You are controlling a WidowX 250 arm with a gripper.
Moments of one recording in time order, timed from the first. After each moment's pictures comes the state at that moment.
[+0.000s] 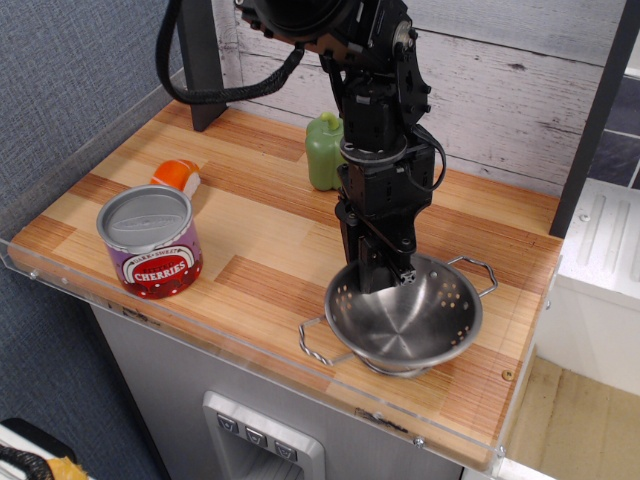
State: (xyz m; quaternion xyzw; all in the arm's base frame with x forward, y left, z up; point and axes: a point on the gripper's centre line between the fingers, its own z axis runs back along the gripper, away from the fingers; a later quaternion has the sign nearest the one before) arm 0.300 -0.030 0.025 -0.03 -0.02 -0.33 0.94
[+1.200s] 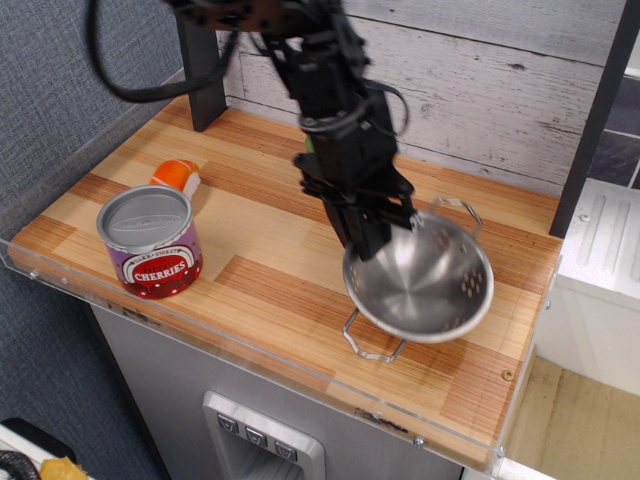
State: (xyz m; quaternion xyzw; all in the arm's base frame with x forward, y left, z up) arm 0.304 -0.016 0.049 -0.13 -0.09 -0.10 0.98
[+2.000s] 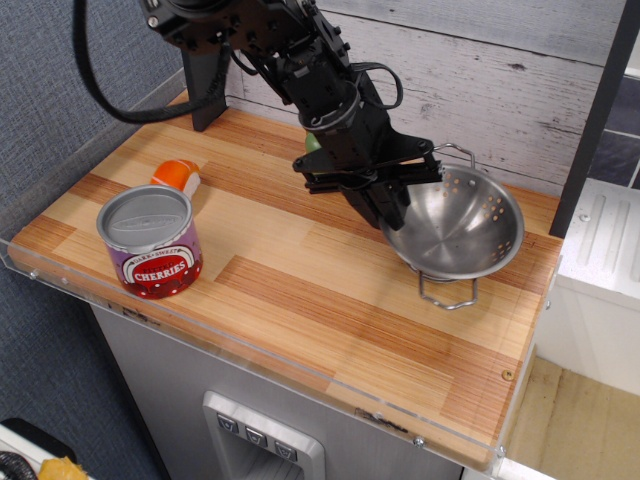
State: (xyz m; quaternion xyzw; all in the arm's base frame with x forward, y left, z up) arm 0.335 -0.019 0.048 -0.19 -0.16 0.10 0.97
